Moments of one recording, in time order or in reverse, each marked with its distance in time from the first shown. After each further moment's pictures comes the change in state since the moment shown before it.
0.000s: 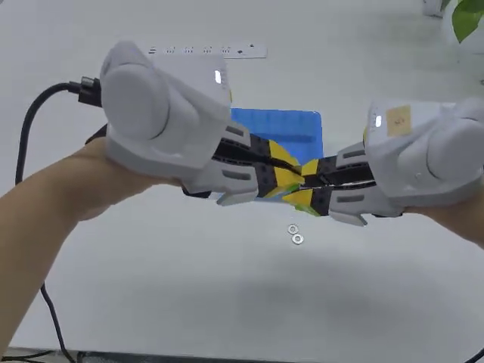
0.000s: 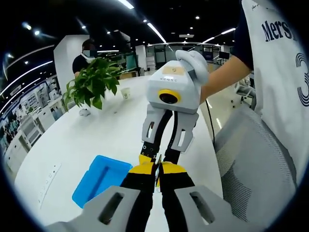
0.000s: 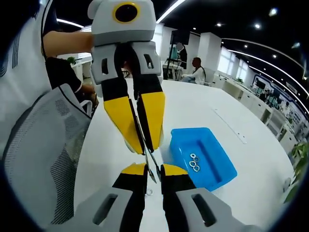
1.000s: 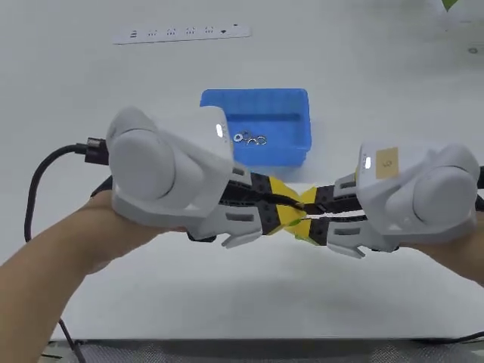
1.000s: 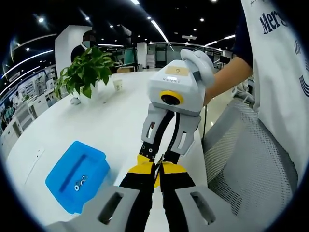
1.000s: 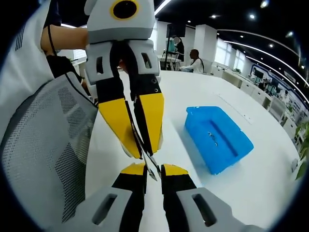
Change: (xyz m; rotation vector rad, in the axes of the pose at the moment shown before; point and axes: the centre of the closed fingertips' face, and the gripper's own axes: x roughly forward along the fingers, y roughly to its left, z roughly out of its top) left arm 0.027 -0.038 -0.027 -0.089 0.011 -0.045; right arm 0.004 0.033 -0.044 0.078 0.042 -0.002
